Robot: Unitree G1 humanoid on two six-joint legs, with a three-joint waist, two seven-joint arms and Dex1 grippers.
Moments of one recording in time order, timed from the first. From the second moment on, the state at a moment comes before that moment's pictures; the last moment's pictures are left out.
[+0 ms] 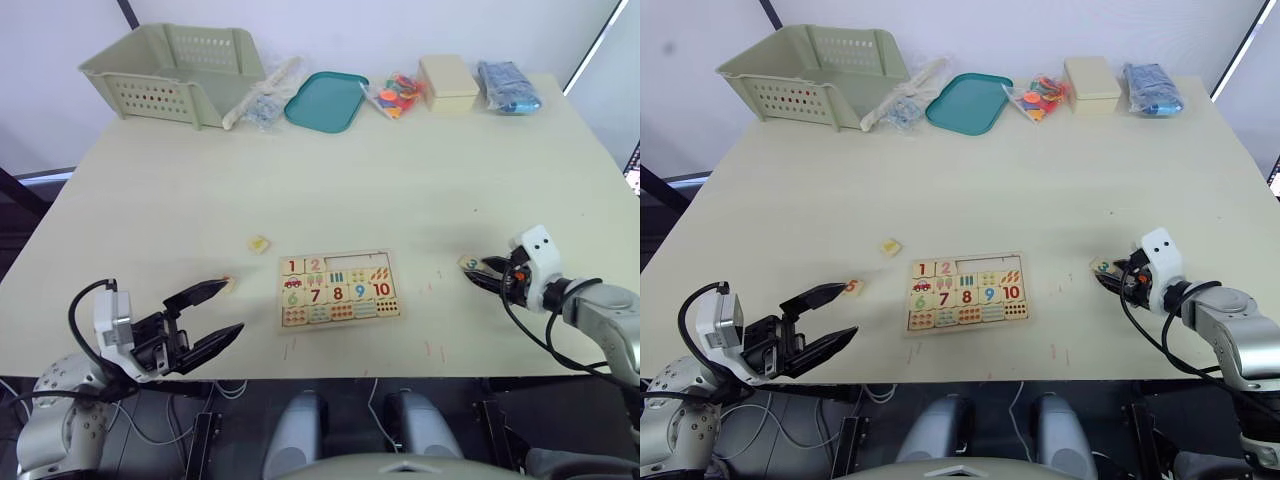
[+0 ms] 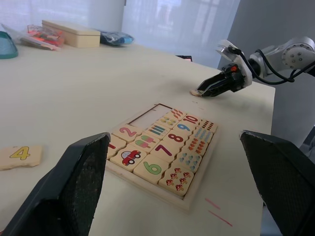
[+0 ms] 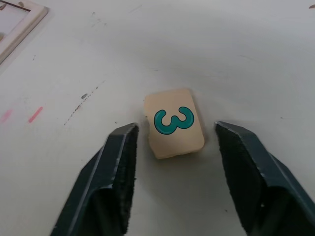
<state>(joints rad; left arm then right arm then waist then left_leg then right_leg) 0.23 0.60 0.42 -0.10 -0.74 0.10 -1.37 -0.13 -0.70 -0.11 -0.20 0.42 0.73 0.67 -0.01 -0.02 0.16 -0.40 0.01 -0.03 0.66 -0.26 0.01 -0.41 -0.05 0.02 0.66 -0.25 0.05</state>
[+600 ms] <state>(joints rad) 0.25 0.60 0.42 -0.10 -0.74 0.10 -1.37 -0.10 -0.70 -0.11 -0.23 0.39 0.71 0.67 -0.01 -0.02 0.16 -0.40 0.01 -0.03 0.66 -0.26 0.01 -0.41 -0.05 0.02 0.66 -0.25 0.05</state>
